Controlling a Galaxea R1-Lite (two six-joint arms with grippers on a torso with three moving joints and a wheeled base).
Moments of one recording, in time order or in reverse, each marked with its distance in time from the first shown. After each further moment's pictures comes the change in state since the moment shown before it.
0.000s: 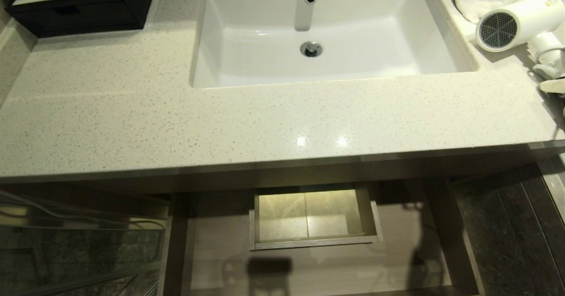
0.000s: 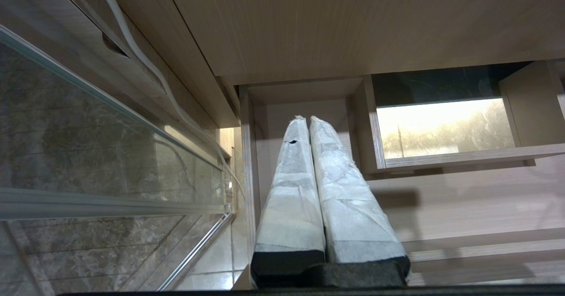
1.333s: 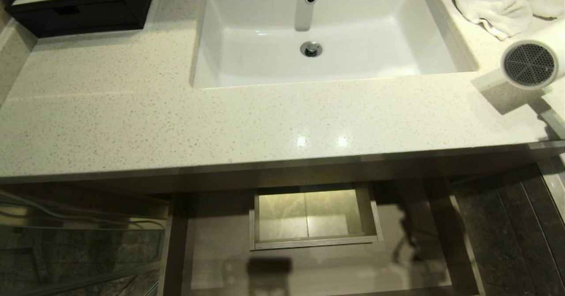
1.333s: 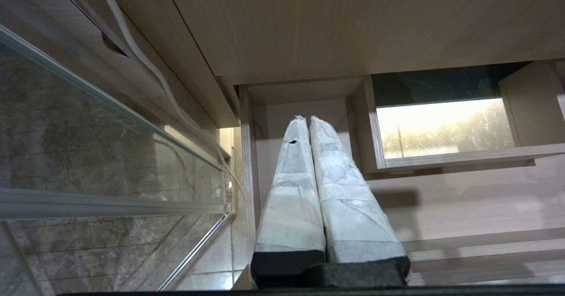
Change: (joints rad) left arm 0.000 0.000 0.000 0.000 0.000 0.000; right arm -0.003 -0.472 0.300 0.061 -0.180 0.006
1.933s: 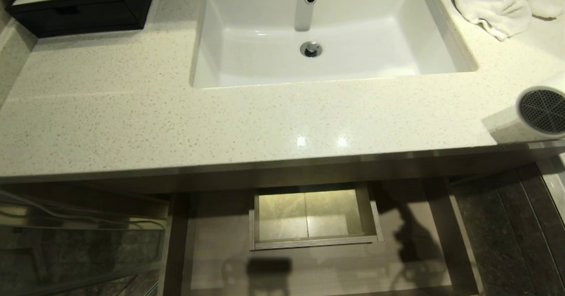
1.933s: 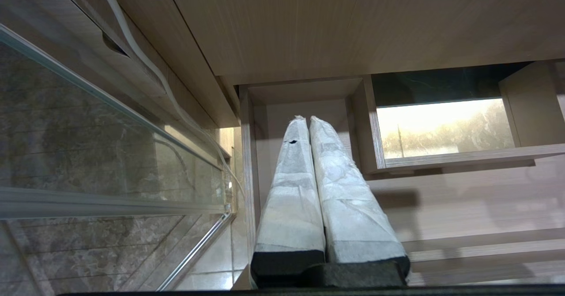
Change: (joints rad) left arm 0.000 0.000 0.000 0.000 0.000 0.000; right arm 0.003 -0.232 0.183 0.040 -0.069 -0.004
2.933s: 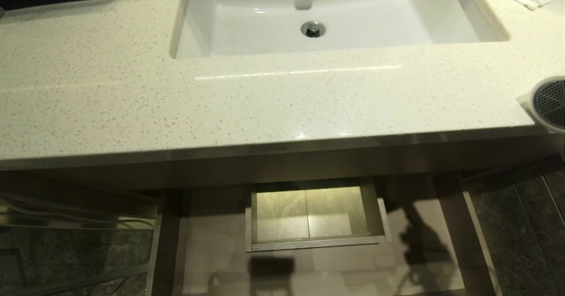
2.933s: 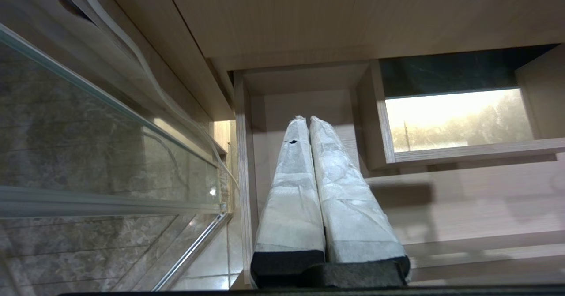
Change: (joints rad) left arm 0.000 0.000 0.000 0.002 0.000 0.000; right arm 0.000 -0.019 0.032 -0.001 0.000 -0.001
